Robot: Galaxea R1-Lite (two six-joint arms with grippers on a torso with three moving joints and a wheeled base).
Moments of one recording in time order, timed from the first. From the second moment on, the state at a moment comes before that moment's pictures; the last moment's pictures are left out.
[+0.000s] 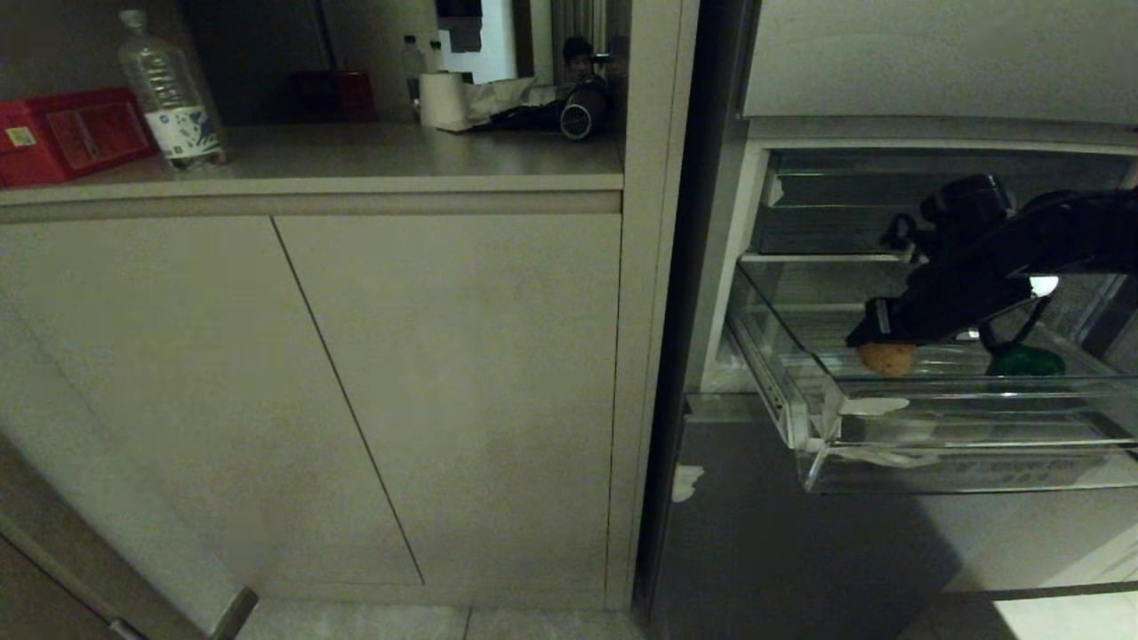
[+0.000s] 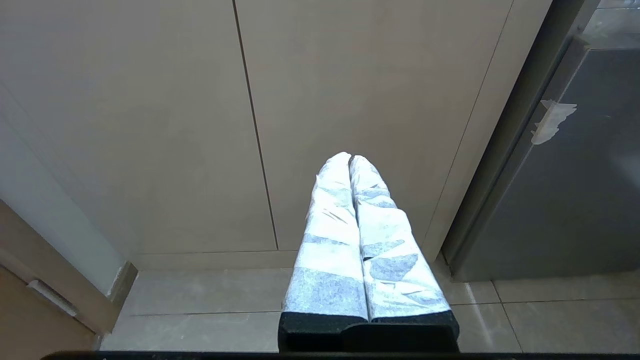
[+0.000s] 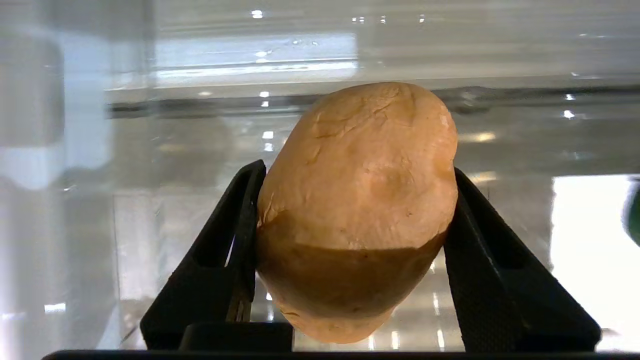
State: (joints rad) left arm 0.00 0.00 -0.02 0.04 0.00 0.00; right arm -0.03 2.10 -1.86 0.57 -0.02 0.05
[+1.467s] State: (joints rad) left arm 0.00 0.00 -0.02 0.04 0.00 0.00; right arm -0.12 1.06 -1.03 0.41 -0.07 -0.01
